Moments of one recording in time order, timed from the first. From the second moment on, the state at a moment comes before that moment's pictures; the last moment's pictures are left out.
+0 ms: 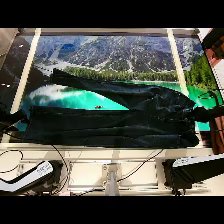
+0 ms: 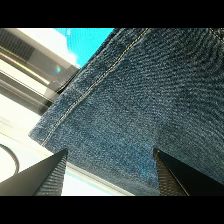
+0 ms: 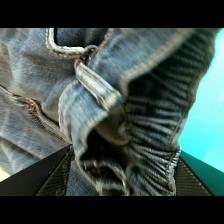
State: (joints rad) left arm 0.60 -1.21 0.95 1.59 -1.34 -1.57; right arm -0.83 -1.74 1.26 -1.12 1.58 0.78
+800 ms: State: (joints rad) left arm 0.60 -1.21 0.95 1.35 -1.17 -1.48; right arm -0.77 -1.74 1.25 -1.11 1.50 0.79
